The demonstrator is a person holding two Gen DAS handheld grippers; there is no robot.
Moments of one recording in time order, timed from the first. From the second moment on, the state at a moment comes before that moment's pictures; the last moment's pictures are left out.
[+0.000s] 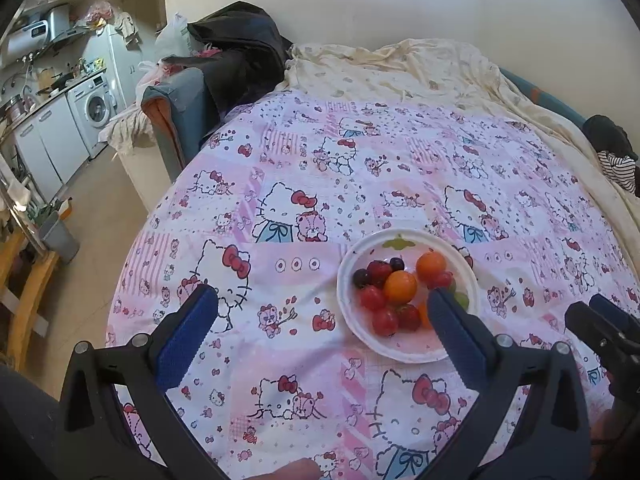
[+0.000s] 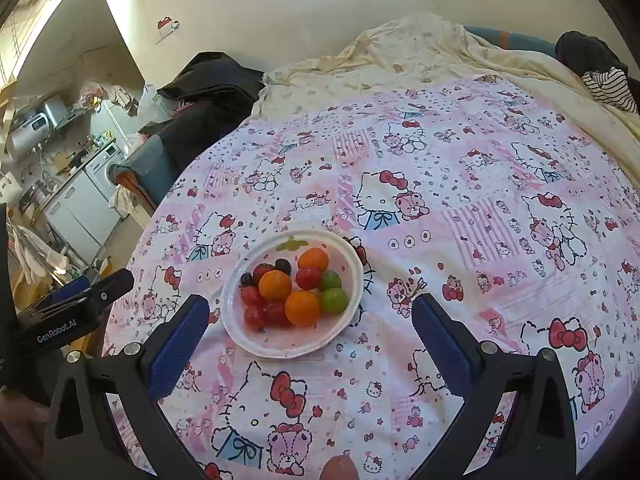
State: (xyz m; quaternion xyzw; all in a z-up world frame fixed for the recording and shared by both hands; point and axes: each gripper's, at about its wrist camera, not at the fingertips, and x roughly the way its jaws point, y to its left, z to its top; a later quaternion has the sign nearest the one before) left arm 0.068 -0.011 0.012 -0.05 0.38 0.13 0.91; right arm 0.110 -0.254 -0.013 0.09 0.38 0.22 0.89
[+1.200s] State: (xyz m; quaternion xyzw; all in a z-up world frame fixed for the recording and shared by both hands) left arm 0.042 -0.006 0.006 -0.07 0.39 0.13 0.91; right arm 0.108 -0.241 -0.017 0.06 0.39 0.23 0.89
